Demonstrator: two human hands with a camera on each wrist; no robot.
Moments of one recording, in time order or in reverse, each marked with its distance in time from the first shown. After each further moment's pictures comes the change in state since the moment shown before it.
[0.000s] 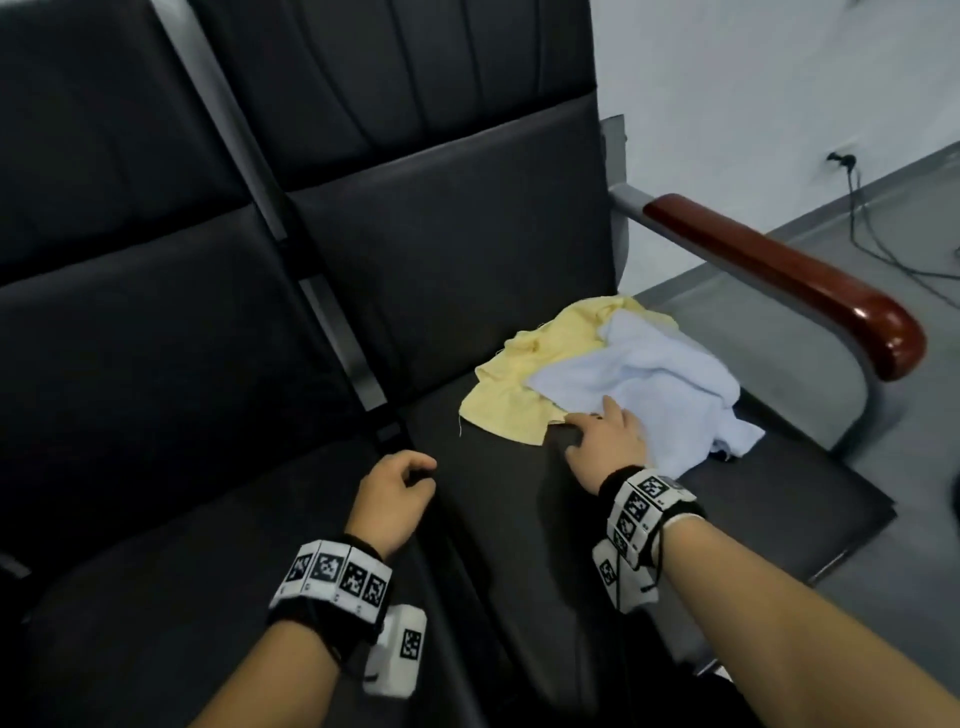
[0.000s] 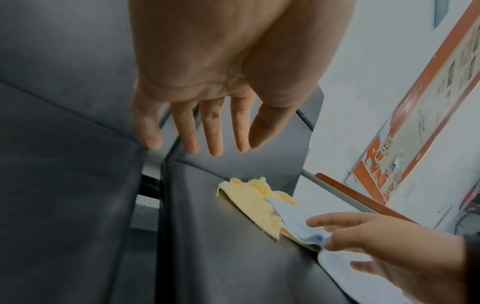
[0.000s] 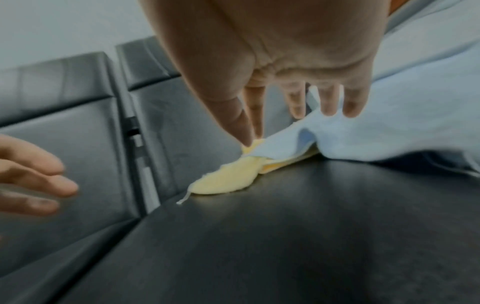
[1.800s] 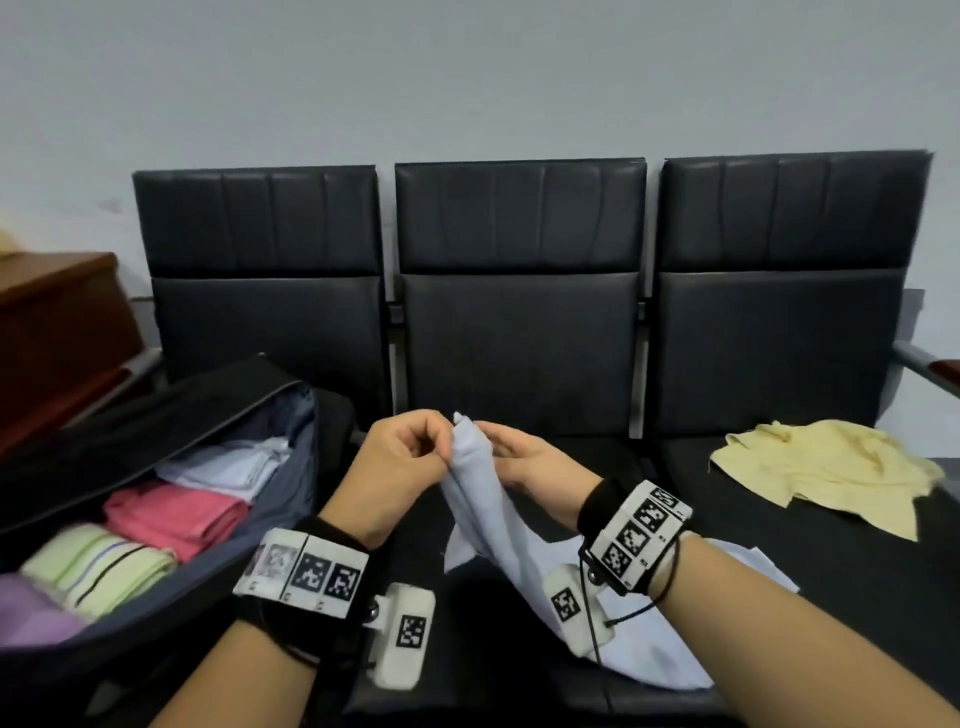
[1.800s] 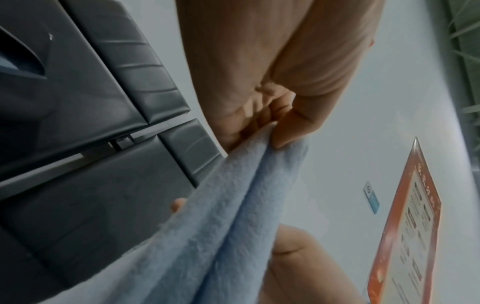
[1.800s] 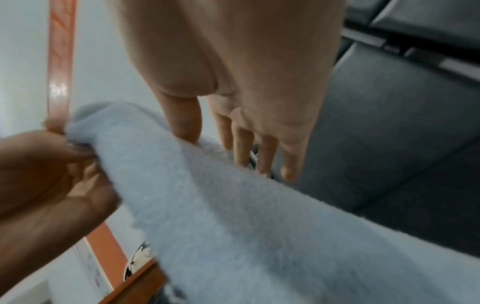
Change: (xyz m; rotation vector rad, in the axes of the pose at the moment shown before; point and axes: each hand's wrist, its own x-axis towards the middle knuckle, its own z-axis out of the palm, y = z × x) left_hand -0.345 -0.110 -0.290 -0.523 0.388 0.439; right_hand -0.343 -0.333 0.056 0.791 -0.800 -0.804
